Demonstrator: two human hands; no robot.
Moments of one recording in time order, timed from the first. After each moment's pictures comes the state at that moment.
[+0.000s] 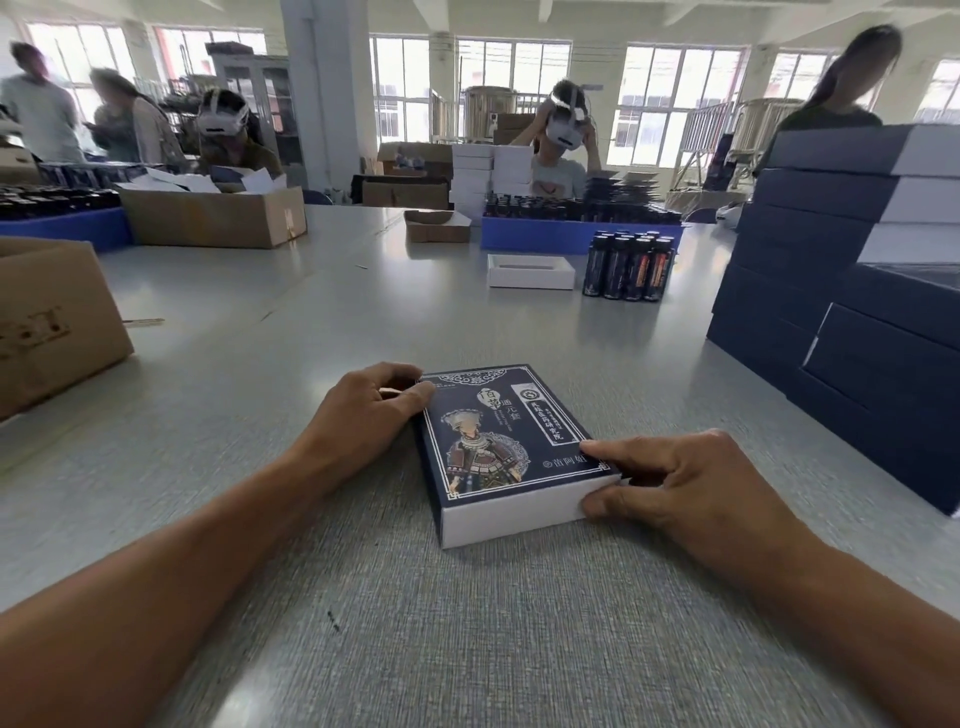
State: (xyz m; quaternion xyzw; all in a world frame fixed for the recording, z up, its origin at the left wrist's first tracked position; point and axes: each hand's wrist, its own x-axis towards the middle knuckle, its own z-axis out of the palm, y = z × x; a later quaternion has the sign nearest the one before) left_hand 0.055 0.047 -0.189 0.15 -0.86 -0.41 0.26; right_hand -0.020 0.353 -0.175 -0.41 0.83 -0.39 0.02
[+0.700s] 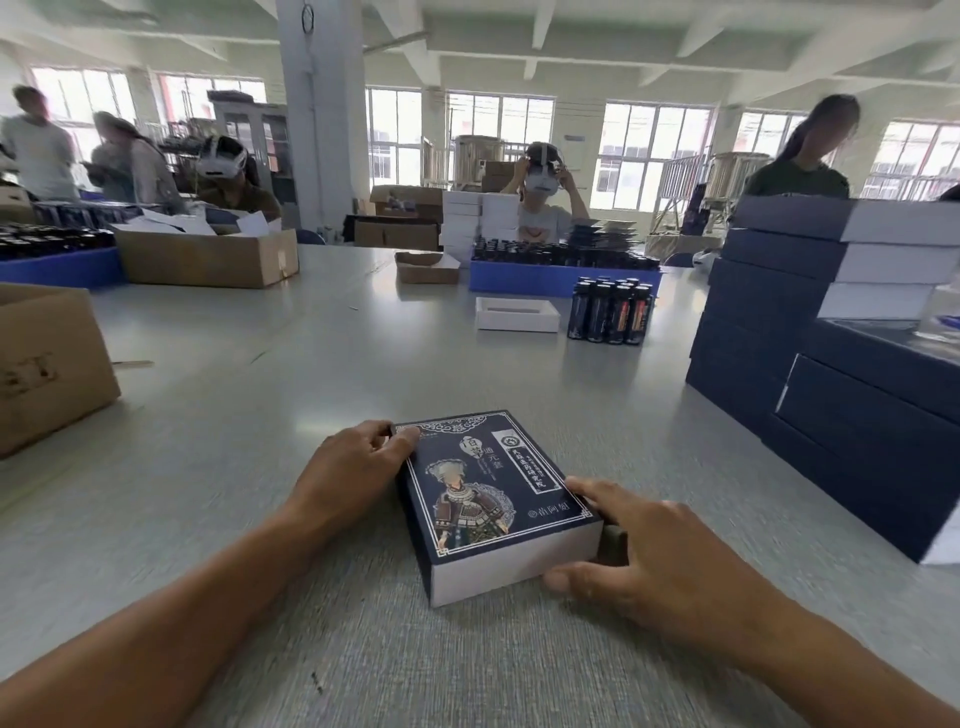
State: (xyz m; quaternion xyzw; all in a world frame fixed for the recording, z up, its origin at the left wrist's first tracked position) left_hand 0.052 0.052 -0.190 0.21 -0.88 -0.36 0.24; right_hand -0.004 0.346 -0.169 -0.43 0.85 -0.31 0.03
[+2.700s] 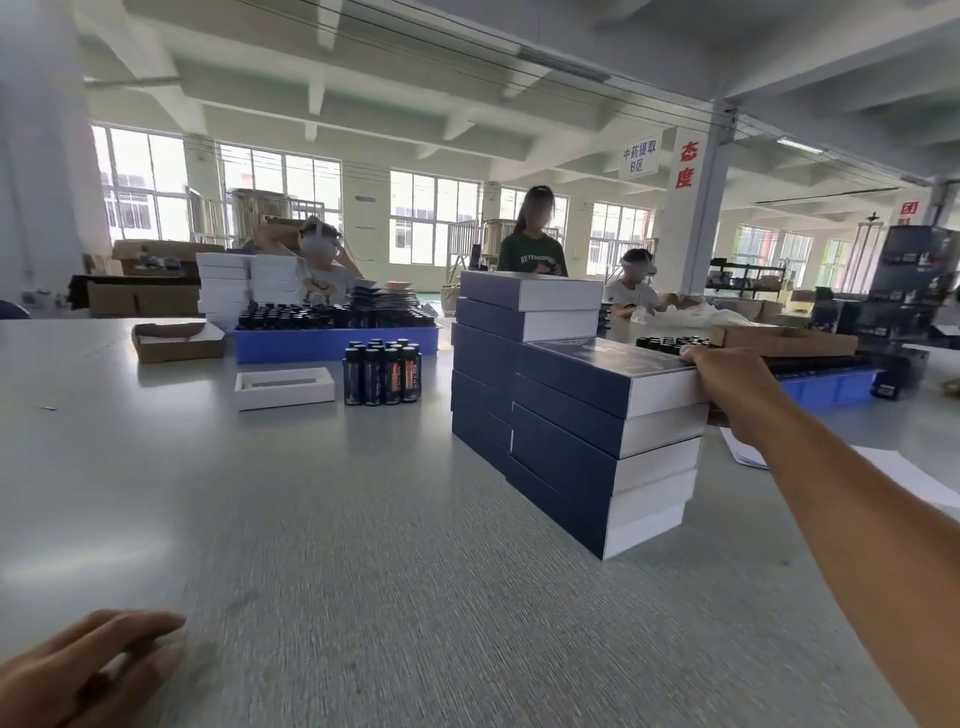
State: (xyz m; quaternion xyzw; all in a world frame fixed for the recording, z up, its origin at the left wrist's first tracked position) left_hand -0.041 -0.006 -0.339 0.01 -0.90 -0.33 0.28; right_hand -0.172 0.601 -0.033 0.12 0.78 -0.57 -0.23
